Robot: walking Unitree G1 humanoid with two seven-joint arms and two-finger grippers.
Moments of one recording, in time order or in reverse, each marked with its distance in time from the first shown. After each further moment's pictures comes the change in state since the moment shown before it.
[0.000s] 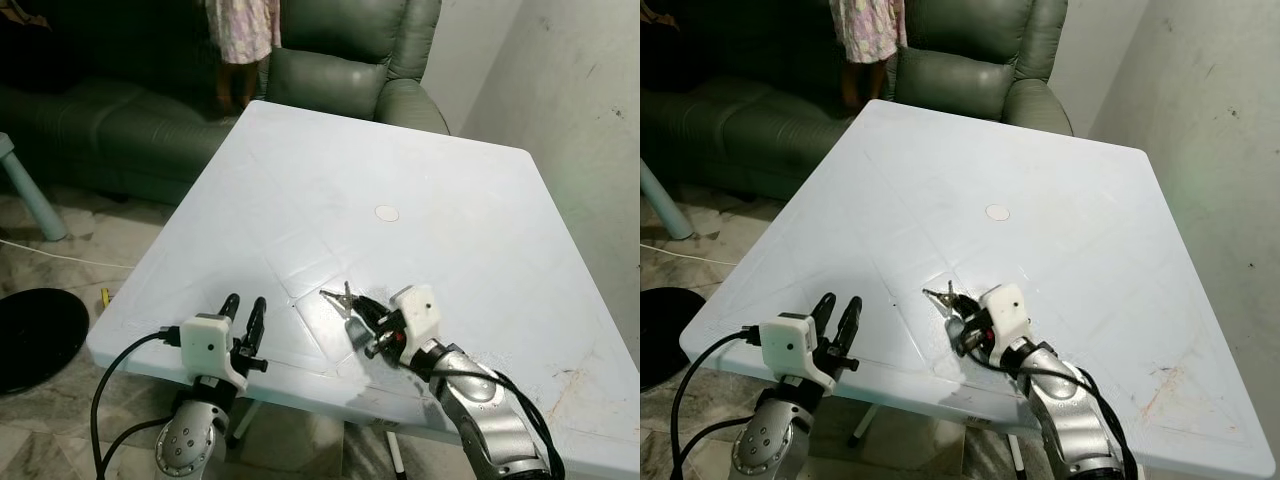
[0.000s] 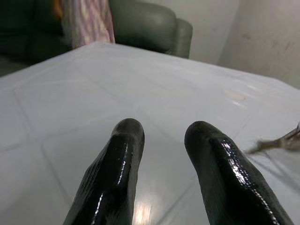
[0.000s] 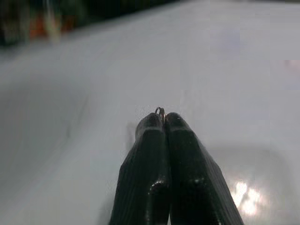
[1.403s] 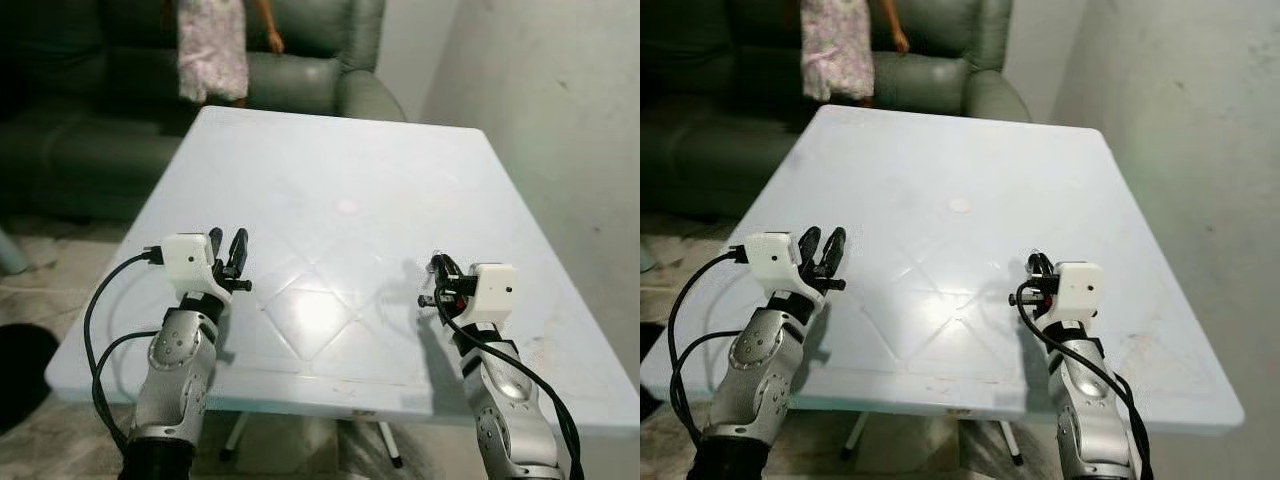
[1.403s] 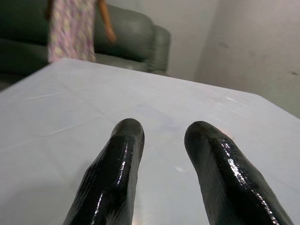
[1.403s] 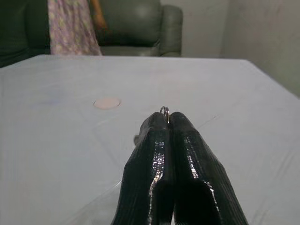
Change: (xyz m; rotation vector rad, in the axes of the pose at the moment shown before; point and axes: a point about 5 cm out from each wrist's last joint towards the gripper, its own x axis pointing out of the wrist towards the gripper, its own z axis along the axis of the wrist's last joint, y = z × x) left arm 0.072 0.036 0.036 -0.039 -0.027 0.053; right arm -0.019 -0.030 0.030 -0.133 -0.164 -0.467
